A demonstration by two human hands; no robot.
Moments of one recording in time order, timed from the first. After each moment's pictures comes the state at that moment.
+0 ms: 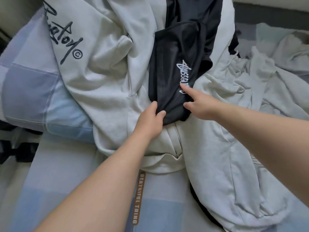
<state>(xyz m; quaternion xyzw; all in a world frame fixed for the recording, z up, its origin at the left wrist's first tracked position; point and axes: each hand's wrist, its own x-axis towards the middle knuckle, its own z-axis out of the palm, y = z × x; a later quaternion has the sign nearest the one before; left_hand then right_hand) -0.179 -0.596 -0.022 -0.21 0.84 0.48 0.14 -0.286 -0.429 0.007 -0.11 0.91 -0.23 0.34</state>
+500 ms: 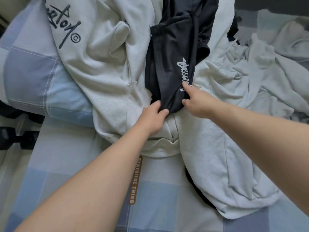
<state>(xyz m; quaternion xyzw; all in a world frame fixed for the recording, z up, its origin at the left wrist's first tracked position) -0.154 -0.579 -0.035 -0.20 0.82 0.51 0.19 -0.249 -0.420 0.002 -0.12 0.92 -0.20 0.32</state>
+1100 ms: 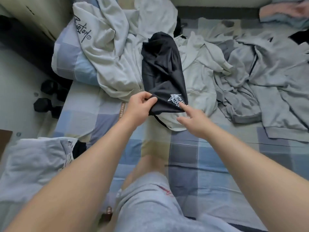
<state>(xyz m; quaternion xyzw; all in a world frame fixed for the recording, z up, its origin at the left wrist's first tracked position) 0.118 -0.369 0.213 -0.23 0.76 0.60 0.05 0.088 -0.159 0.188 -0.06 0.87 -0.37 0.32</state>
